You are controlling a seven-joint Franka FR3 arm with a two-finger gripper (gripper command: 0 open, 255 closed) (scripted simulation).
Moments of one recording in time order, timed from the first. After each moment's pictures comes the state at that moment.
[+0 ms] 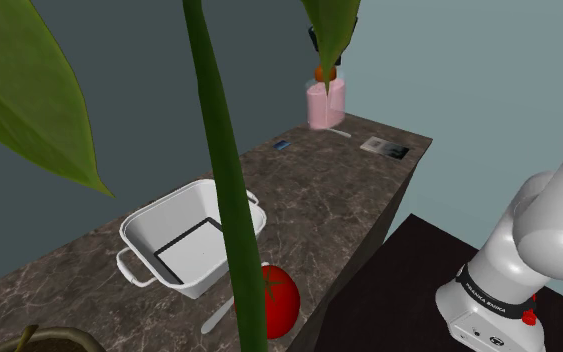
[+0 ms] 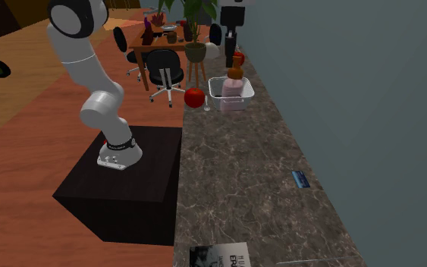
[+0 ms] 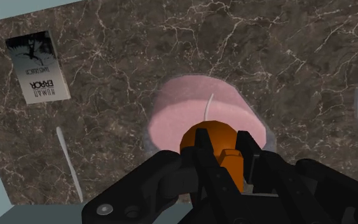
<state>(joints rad) 0.10 -0.08 0.05 -1.56 -0.19 1.45 0.23</state>
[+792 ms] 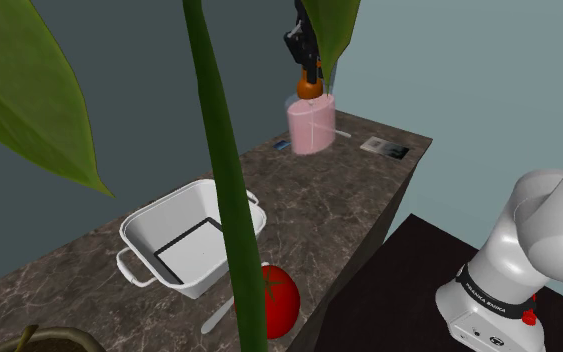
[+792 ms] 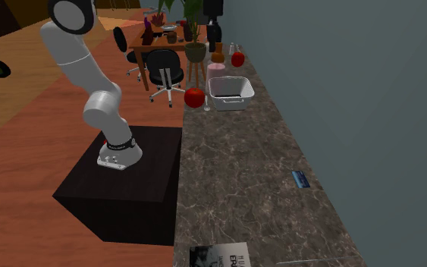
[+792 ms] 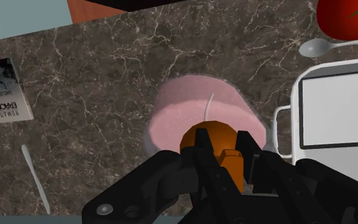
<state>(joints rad) 0.22 -0.15 0.21 -1.62 -0.14 1.38 0.51</state>
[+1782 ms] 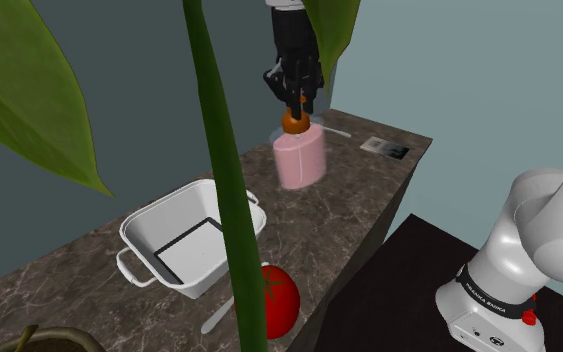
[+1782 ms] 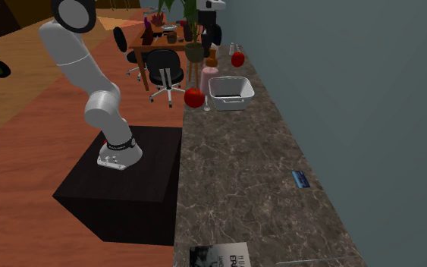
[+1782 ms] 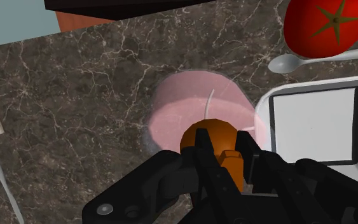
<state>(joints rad) 0.28 -0.16 0.29 -1.74 -0.11 1.48 0.67</state>
